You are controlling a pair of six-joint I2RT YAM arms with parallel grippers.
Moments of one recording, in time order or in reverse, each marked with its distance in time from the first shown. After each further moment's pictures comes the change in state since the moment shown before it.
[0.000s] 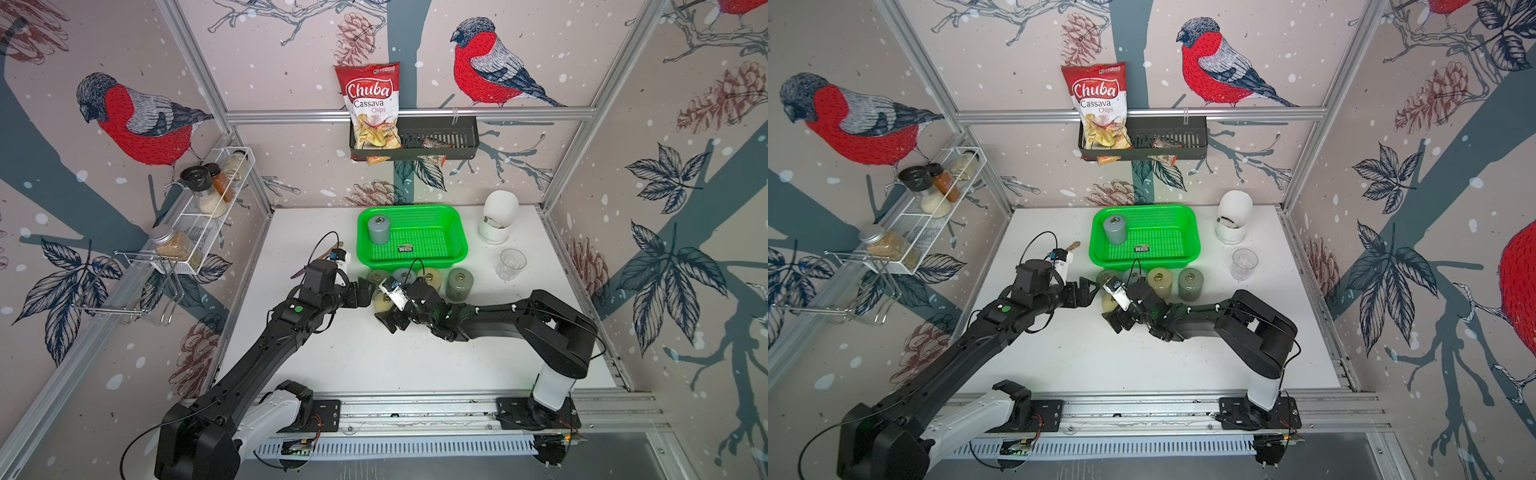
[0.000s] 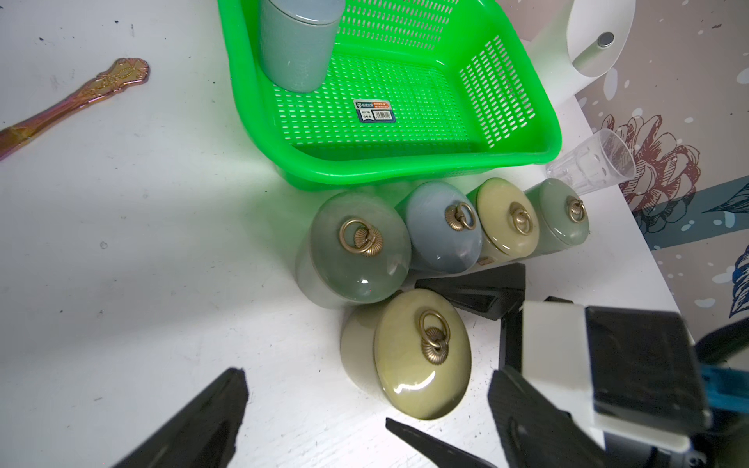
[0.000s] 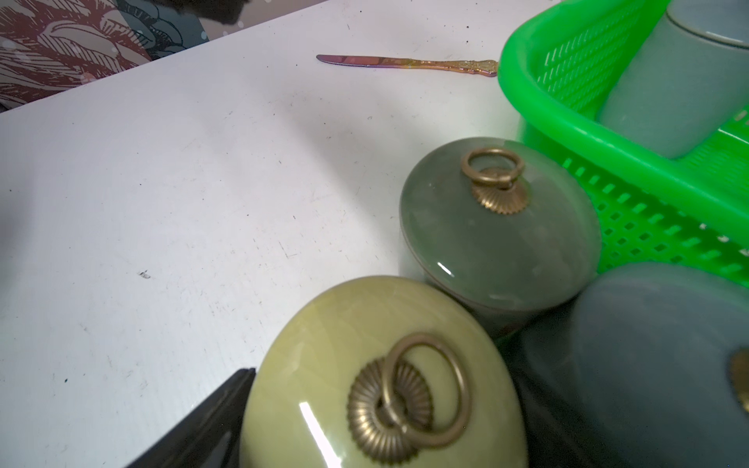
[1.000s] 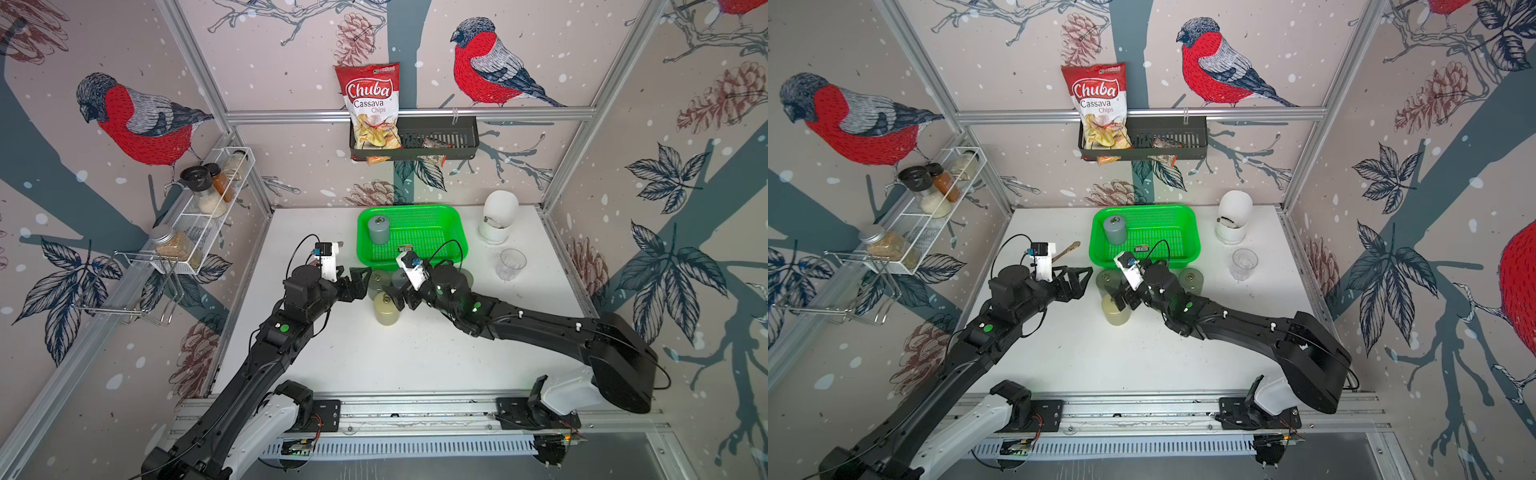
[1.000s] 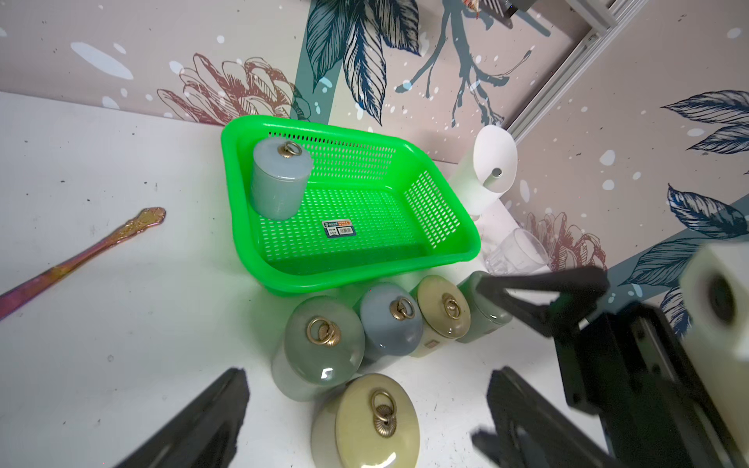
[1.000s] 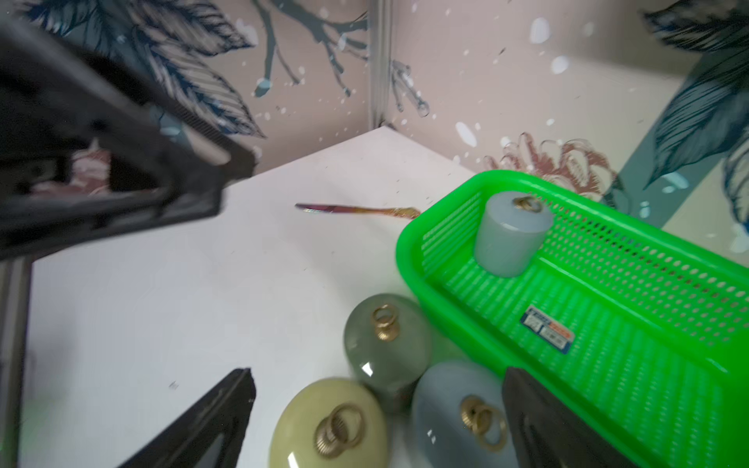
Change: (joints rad) left arm 0.000 -0.217 -0.072 0.233 -0.035 -0.031; right arm -0.083 -0.299 0.069 -0.088 0.088 -0.023
